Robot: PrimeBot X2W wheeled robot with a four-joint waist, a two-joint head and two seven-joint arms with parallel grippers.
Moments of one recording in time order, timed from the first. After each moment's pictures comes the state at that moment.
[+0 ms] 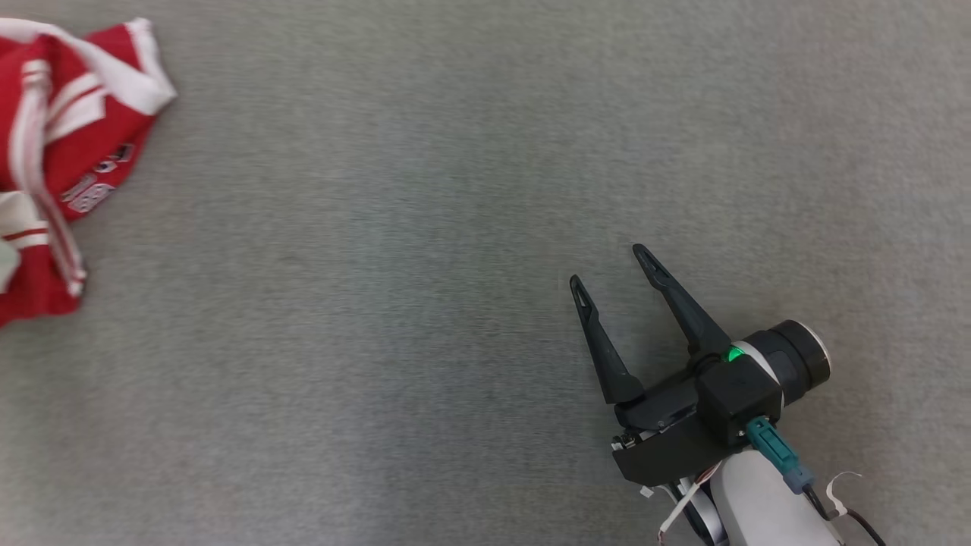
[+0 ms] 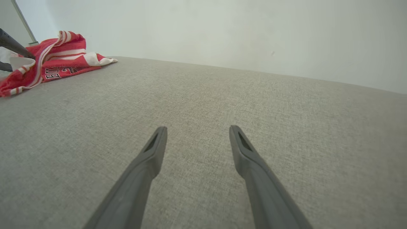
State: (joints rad) left arm -0.85 0.34 0.36 0.54 -0.61 0.23 0.74; right arm -0.33 -0.06 0.30 0.16 -0.05 0.13 -0.26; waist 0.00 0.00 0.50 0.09
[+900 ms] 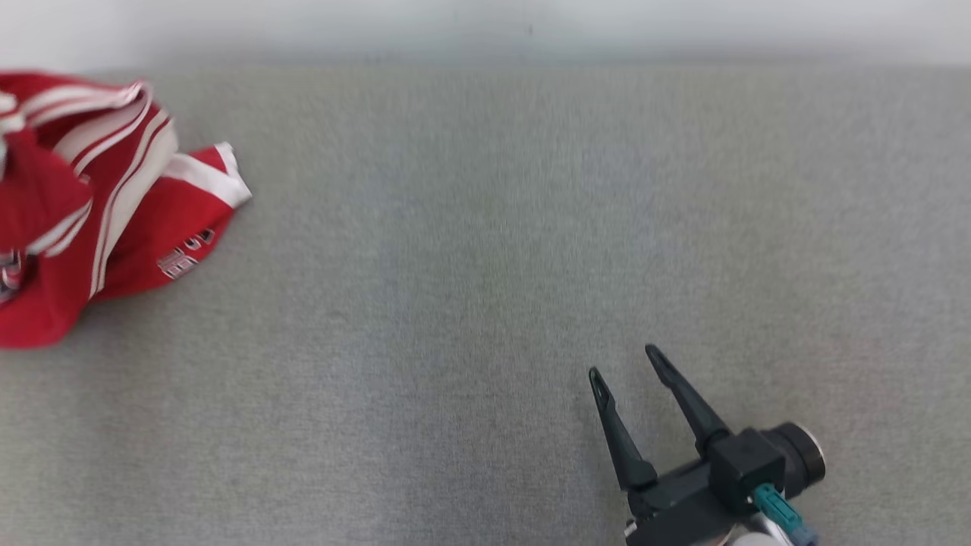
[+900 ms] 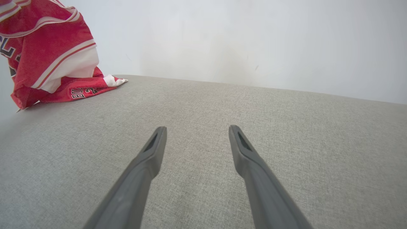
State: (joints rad) left arm -0.86 0.39 0.20 0.24 -0.56 0.09 0.75; right arm -0.16 -0.05 0.27 0.22 0.04 0.13 -0.26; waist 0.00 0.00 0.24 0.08
